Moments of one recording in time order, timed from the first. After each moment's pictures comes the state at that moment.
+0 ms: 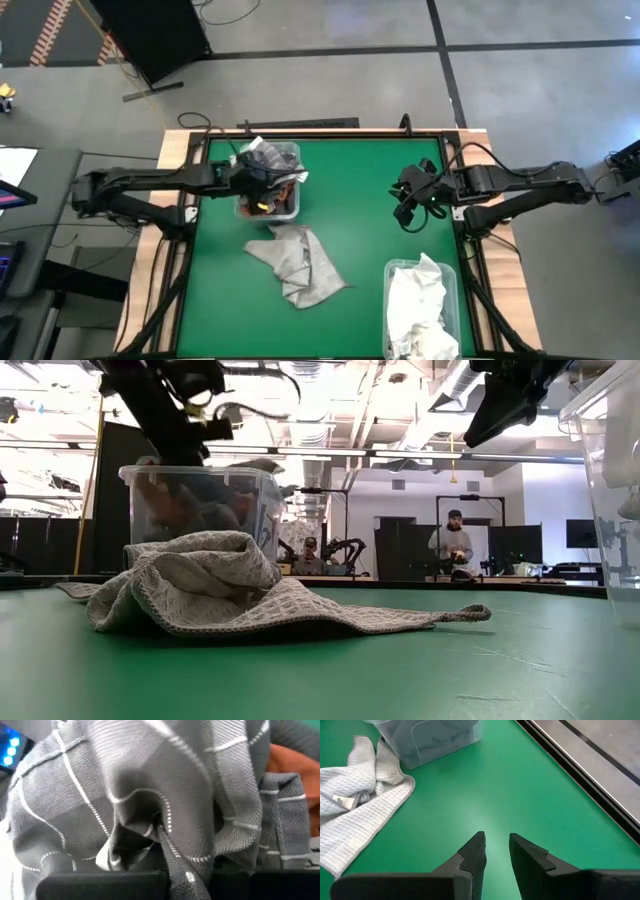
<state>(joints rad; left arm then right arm) 0.24 1.17 0.81 -0.53 -0.36 0.17 0.08 1.00 0.98 -0.82 0.45 0.44</state>
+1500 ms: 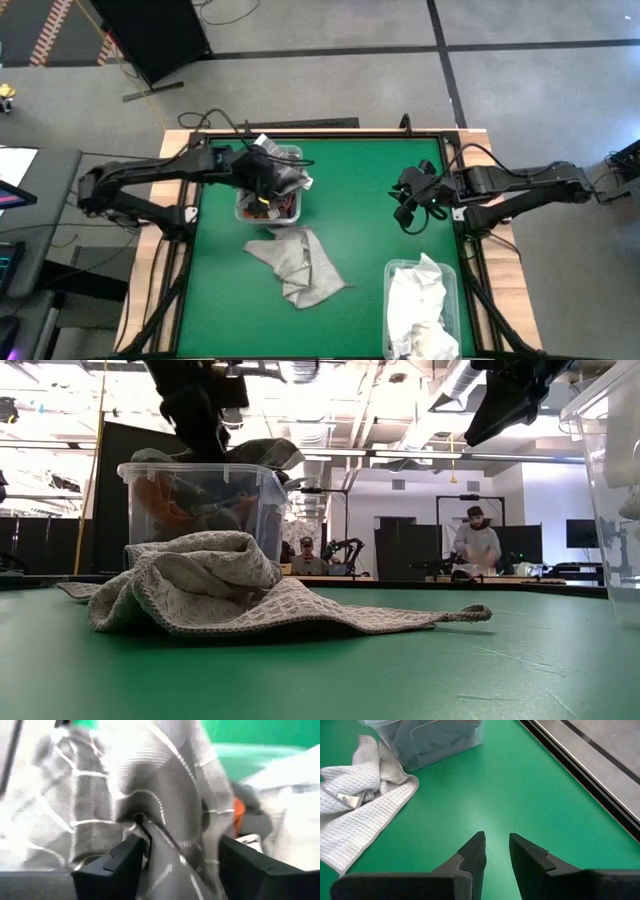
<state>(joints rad) 0.25 1.26 1.09 -0.77 -0.09 0.20 0.09 1.00 0.98 -0.82 0.45 0.44</state>
